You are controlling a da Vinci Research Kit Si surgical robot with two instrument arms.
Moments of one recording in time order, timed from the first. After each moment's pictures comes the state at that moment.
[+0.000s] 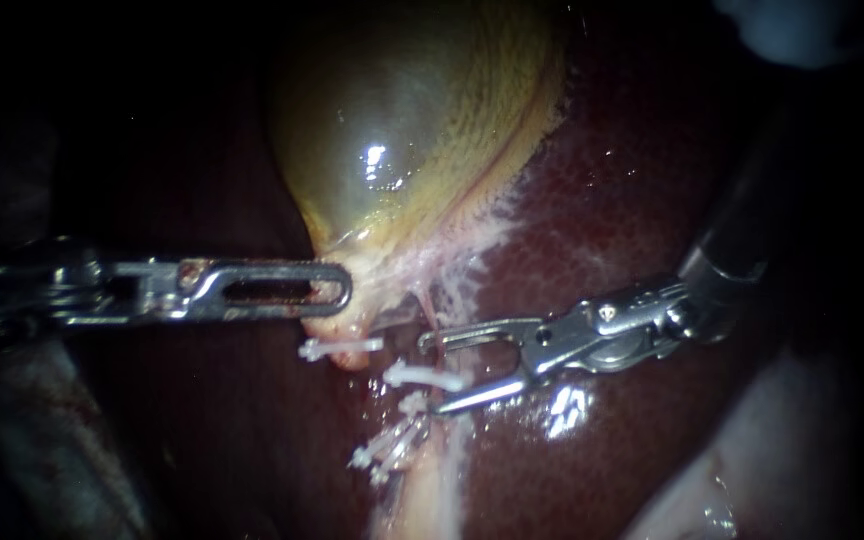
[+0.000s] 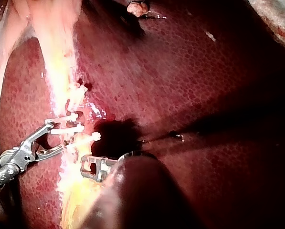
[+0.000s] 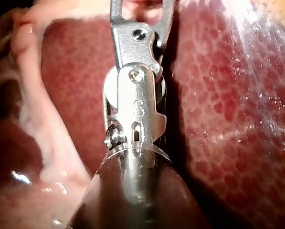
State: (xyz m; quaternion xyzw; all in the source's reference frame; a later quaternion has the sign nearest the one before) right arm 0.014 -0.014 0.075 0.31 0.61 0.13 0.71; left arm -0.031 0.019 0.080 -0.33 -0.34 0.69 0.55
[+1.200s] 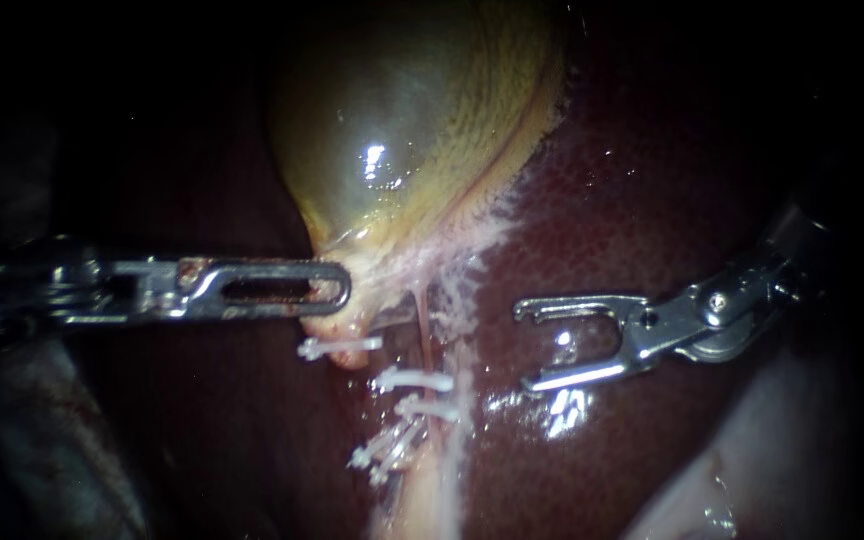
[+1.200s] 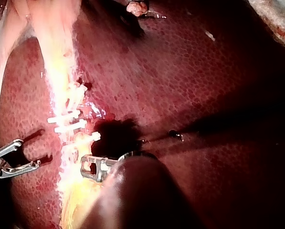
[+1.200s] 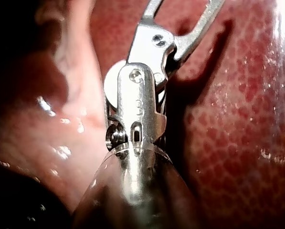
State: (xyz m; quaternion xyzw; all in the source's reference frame) right arm 0.006 -0.012 0.069 0.25 0.62 0.13 0.74; left arm -0.031 0.020 0.080 -0.33 -0.34 0.69 0.55
